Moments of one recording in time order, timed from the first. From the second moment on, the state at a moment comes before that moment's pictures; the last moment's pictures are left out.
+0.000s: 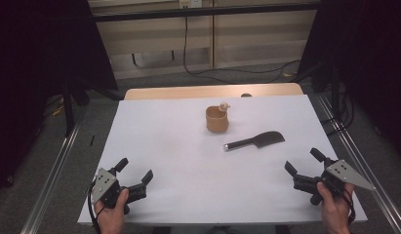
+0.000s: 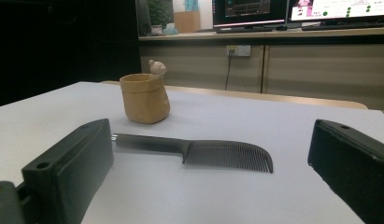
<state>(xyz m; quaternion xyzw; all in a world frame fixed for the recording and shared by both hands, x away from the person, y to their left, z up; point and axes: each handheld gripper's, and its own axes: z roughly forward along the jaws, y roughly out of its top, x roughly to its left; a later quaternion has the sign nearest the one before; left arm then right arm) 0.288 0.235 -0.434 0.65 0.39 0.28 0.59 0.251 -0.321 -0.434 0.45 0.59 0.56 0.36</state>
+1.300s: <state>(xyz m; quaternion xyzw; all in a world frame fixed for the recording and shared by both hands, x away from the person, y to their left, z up) 0.285 0.235 -0.432 0.65 0.38 0.28 0.59 0.301 -0.280 -0.416 0.41 0.64 0.58 0.32</state>
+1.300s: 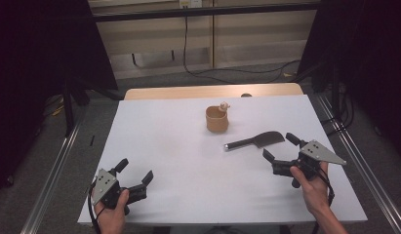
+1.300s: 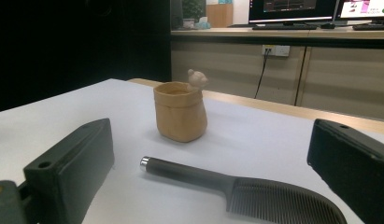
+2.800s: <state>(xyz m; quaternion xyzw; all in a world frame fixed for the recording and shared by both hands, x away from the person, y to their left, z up) 0.283 0.234 -0.430 0.65 0.38 0.28 0.59 0.385 -0.269 -0.399 0.43 0.62 0.57 0.33</state>
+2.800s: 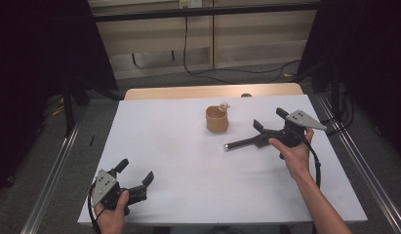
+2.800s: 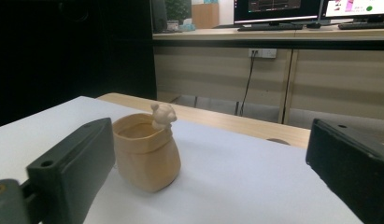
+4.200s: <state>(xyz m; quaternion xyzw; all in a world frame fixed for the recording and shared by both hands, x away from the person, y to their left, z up) 0.284 0.235 -0.432 0.66 0.39 0.28 0.59 0.414 -0.280 -0.397 0.44 0.69 0.53 0.24</state>
